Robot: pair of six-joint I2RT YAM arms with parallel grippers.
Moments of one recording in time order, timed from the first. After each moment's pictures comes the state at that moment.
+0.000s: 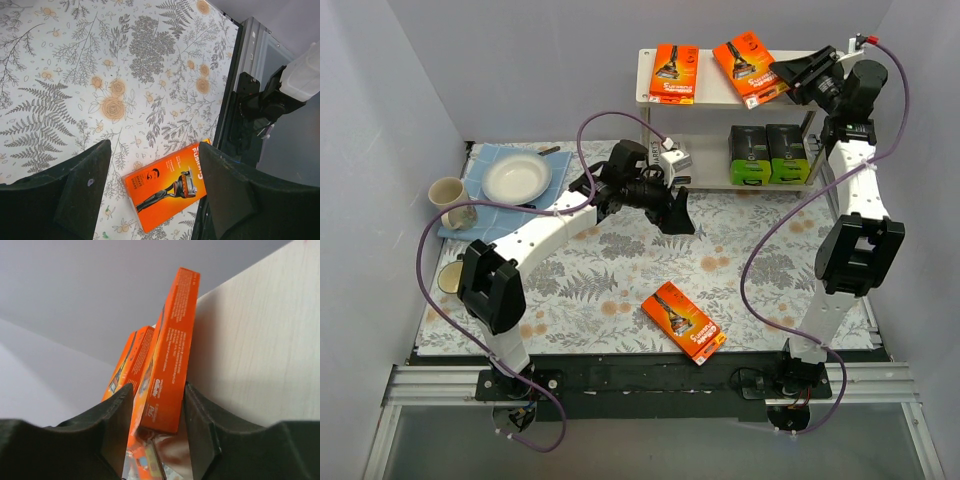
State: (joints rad) left arm -0.67 1.76 1.58 -0.40 0.69 -0.07; right arm -0.15 1.95 1.92 0.17 -0.66 1.05
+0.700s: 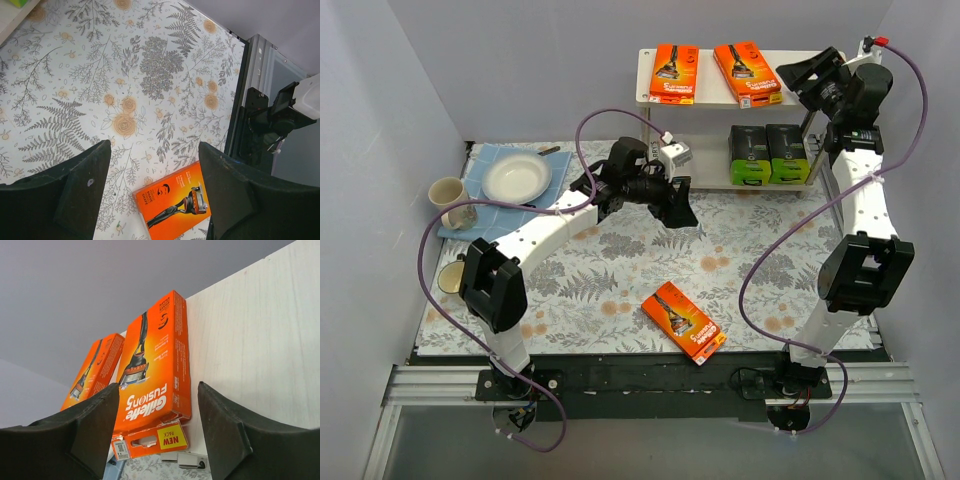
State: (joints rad) left arm -0.68 1.78 1.59 -0.31 0.67 -0.08; right arm -0.12 1.79 1.81 0.01 -0.44 0.80
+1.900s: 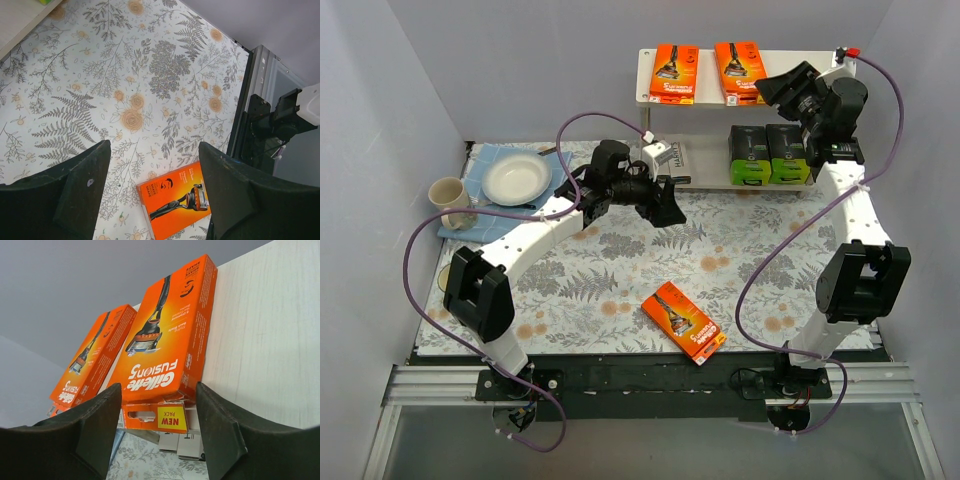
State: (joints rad) left arm -0.62 1.68 1.46 -0.23 0.66 -0.12; right arm -0.04 1.71 1.64 0.12 -0.40 0.71
